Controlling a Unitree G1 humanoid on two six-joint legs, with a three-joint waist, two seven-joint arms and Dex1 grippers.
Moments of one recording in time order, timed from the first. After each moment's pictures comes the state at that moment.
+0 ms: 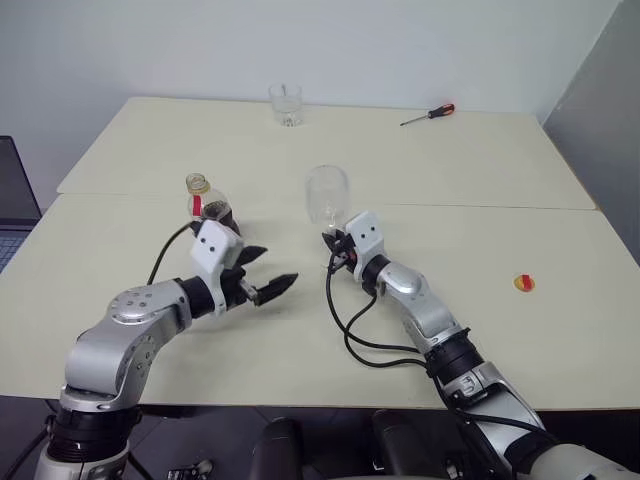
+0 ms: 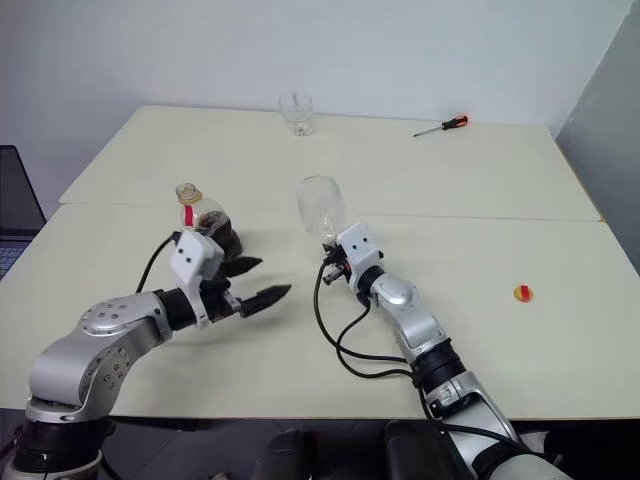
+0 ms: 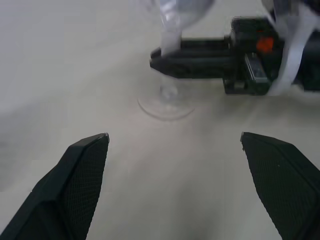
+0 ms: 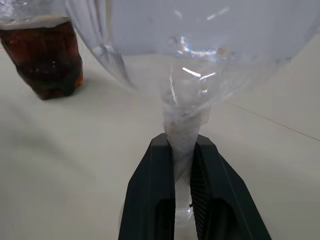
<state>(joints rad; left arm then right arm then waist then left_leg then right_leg) -0.21 0.63 0.16 -0.39 -0.51 0.74 -0.65 -0.60 -0.04 0.30 0.43 0.13 0.04 0.35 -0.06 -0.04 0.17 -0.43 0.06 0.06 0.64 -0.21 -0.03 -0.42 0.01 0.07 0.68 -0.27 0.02</state>
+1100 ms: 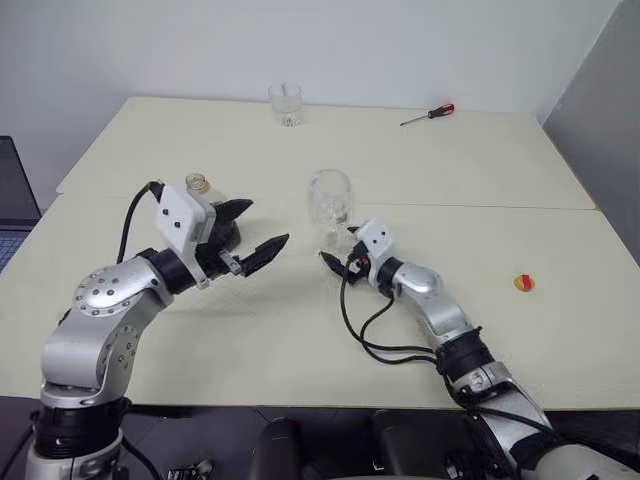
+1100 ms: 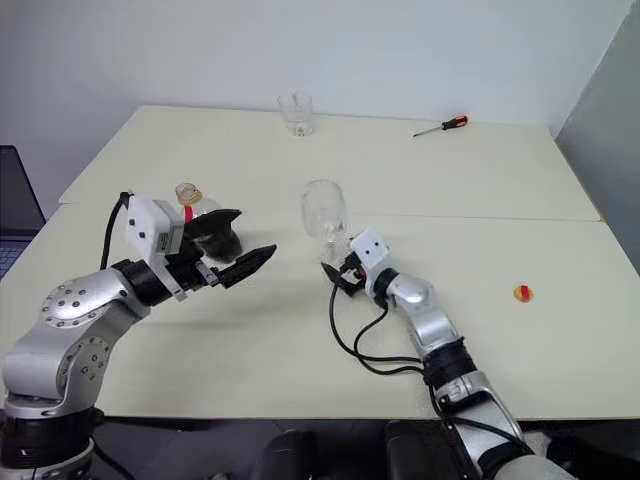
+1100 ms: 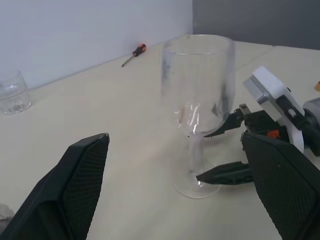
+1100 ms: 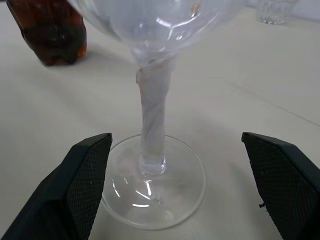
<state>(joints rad) -0.23 0.69 0.24 -0.43 -0.54 0.54 -0.72 -0.57 -0.10 0.21 0.39 0.07 0.09 0.51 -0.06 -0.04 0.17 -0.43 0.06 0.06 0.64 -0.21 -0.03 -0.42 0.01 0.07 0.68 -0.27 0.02</state>
